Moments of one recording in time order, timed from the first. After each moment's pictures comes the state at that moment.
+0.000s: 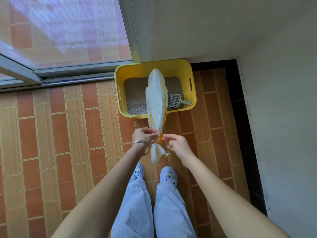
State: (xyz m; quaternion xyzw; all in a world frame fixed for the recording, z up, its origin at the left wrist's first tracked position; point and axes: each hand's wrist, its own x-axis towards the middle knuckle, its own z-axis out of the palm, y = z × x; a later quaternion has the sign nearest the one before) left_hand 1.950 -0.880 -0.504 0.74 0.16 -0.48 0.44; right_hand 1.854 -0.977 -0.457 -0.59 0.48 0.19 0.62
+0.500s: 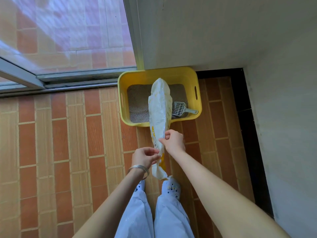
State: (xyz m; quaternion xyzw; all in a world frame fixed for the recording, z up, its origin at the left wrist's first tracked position) left_hand 1.931 -0.854 -0.516 0.73 0.13 -0.48 0.47; right_hand 1.915 -0.980 -0.500 -0.73 0.49 0.22 0.43
